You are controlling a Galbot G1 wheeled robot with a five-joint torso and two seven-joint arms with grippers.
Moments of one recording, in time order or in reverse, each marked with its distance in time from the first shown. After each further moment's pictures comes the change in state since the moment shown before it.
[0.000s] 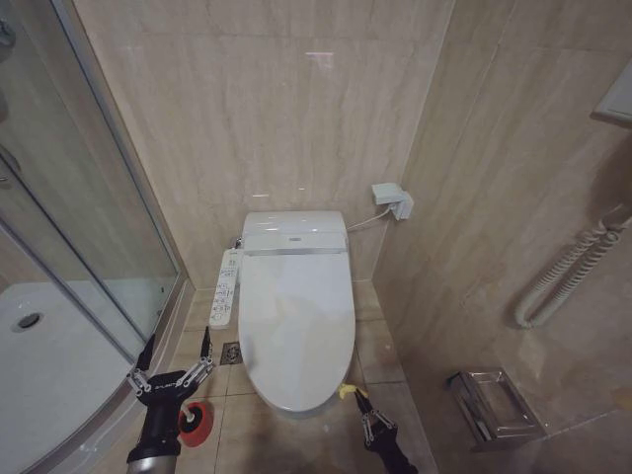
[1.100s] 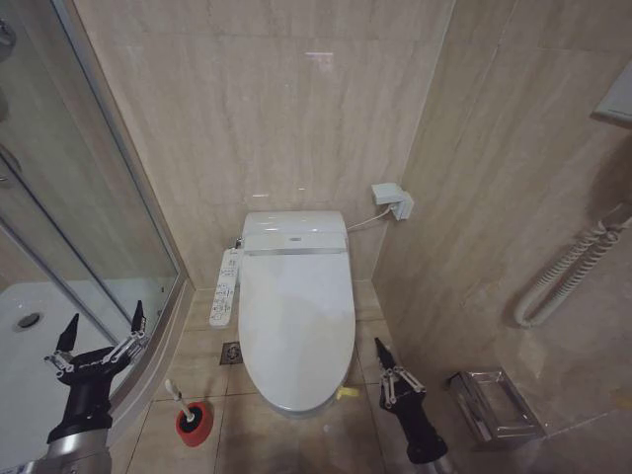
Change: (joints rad) left arm -0.091 0.111 -0.255 0.000 -0.213 0.026 -0.013; right arm -0.139 -0.010 0.035 0.466 0.057 -0.034 0.048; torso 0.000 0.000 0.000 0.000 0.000
